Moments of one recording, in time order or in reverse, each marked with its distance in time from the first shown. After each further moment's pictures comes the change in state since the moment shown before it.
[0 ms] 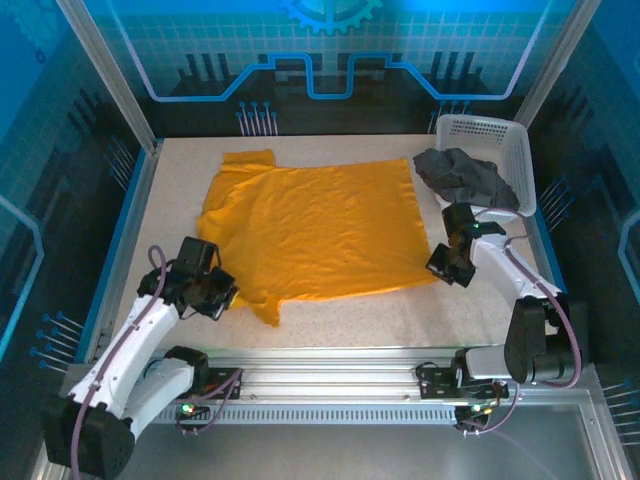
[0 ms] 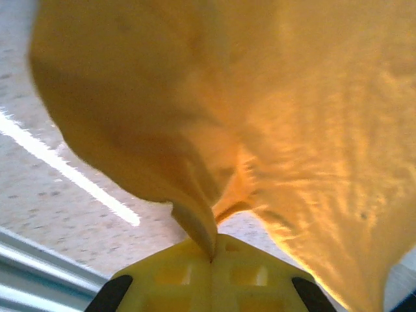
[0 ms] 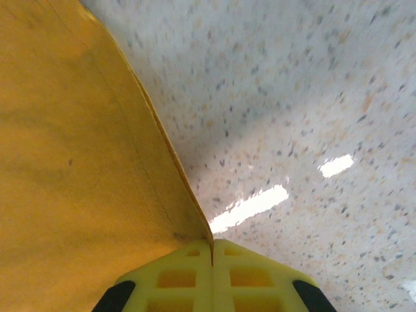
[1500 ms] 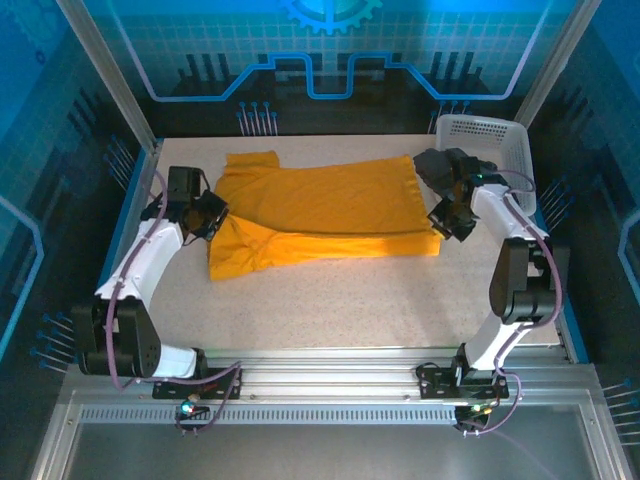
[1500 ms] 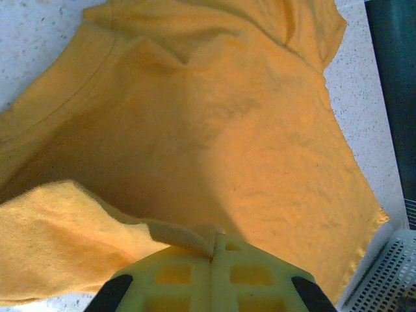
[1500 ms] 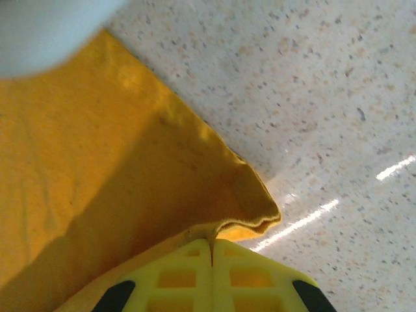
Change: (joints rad) left arm 0.212 0.510 0.407 0.328 -0.056 0.227; right arm -0.076 0.371 0.446 -0.031 -0.089 0.097
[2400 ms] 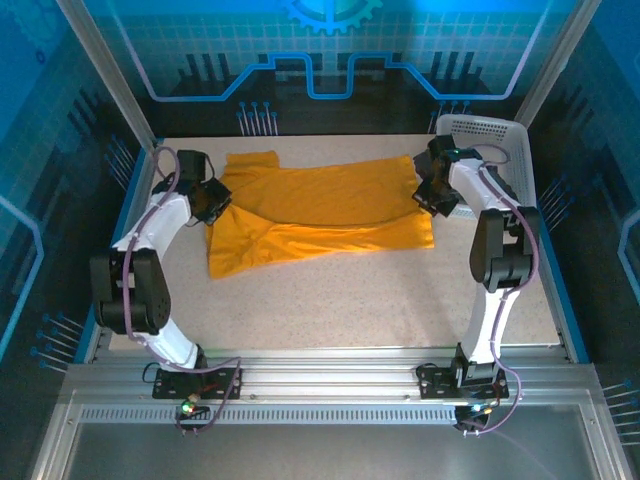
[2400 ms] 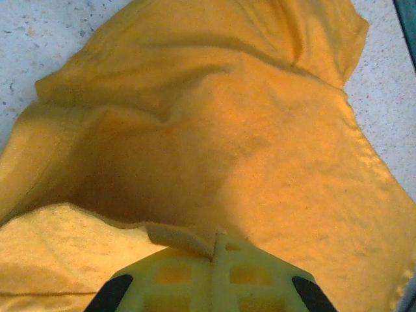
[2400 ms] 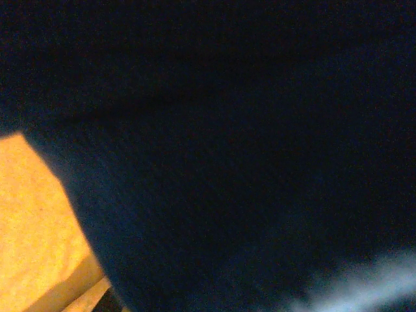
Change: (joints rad) left arm 0.028 0.271 0.172 0.029 0.007 0.148; right arm 0.082 0.281 0.342 -0.064 0.090 -0.024
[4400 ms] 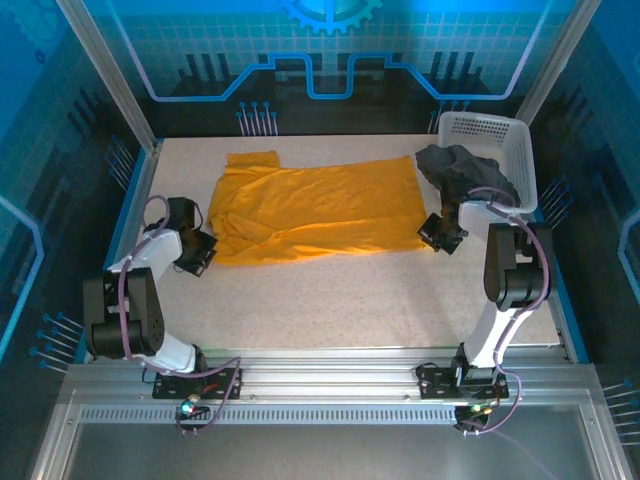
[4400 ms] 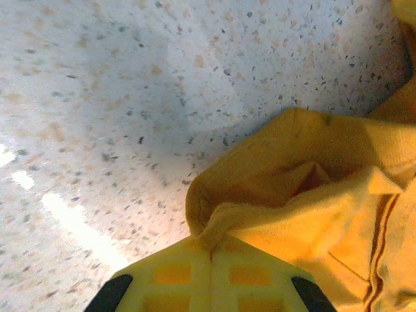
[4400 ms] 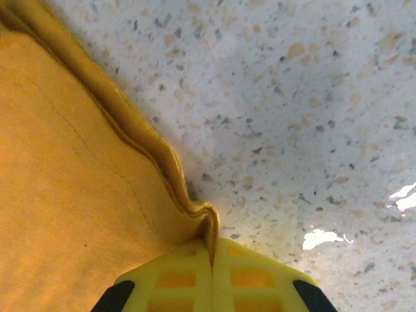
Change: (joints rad) left arm 0.105 -0.184 -0.400 -0.045 -0.068 -0.081; right arm -0.059 -0.189 -0.555 0.397 -0.106 -0.051
